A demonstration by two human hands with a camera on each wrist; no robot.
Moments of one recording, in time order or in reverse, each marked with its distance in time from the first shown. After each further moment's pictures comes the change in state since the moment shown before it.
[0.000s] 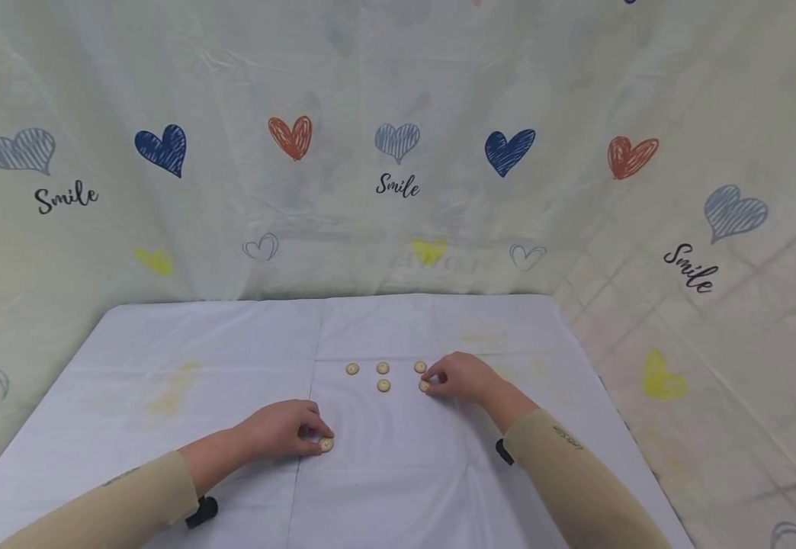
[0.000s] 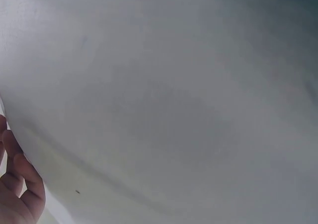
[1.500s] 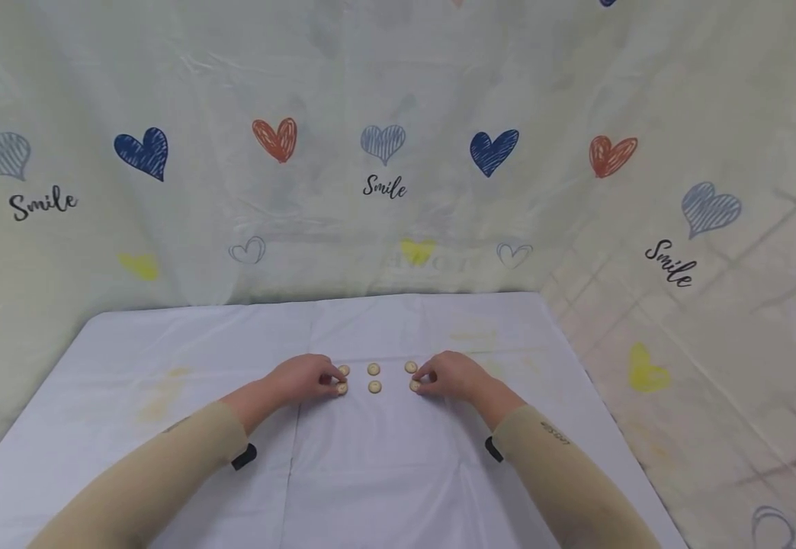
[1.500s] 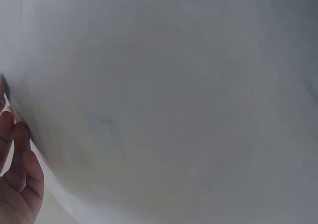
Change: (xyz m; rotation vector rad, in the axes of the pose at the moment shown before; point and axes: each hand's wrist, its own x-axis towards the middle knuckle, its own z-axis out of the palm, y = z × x) left_hand 0.087 -0.018 -0.027 0.074 0.031 -0.067; right_hand 0.000 -0.004 -0.001 -0.026 -0.014 0.043
